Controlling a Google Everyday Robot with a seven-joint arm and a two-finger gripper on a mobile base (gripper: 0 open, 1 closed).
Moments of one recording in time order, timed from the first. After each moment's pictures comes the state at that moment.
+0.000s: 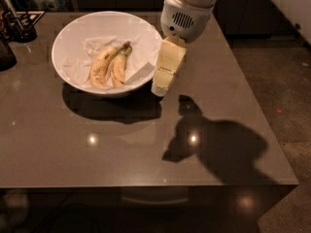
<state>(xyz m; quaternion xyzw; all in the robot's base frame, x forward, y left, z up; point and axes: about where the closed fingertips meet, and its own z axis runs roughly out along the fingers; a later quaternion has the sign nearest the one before) 0.522 -0.042 0.957 -0.60 0.79 0.06 0.10</state>
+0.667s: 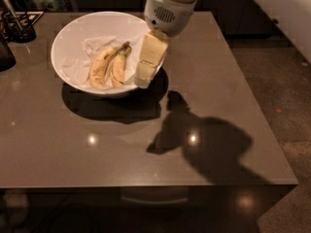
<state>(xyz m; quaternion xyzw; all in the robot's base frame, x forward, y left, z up) 0.543 -0.014 0.963 -0.59 0.80 0.05 0.13</state>
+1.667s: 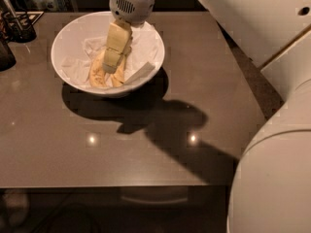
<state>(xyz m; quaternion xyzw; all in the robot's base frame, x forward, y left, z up) 0.594 0.062 0.962 -0.60 0.79 0.06 0.14</state>
